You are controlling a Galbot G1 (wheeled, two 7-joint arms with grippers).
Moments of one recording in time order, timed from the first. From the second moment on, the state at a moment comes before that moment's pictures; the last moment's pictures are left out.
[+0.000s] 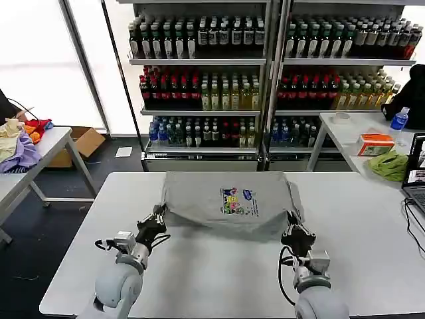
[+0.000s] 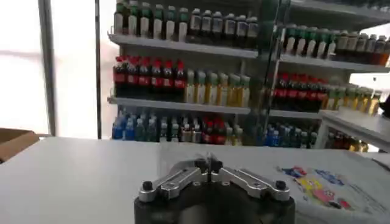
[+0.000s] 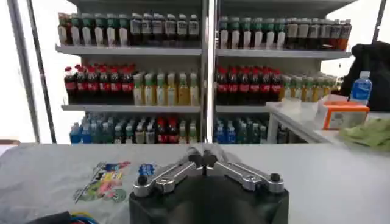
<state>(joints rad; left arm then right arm) 1.10 -1.27 -0.36 -1.79 -0.42 0.34 -0.09 -1.19 1.32 0.37 1.96 0.24 -0.40 0.29</state>
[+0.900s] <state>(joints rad) 0.88 -1.28 -0.32 -1.52 -0.42 0.33 -0.09 -0.85 1.32 0.29 1.64 0.25 -0.45 0.26</state>
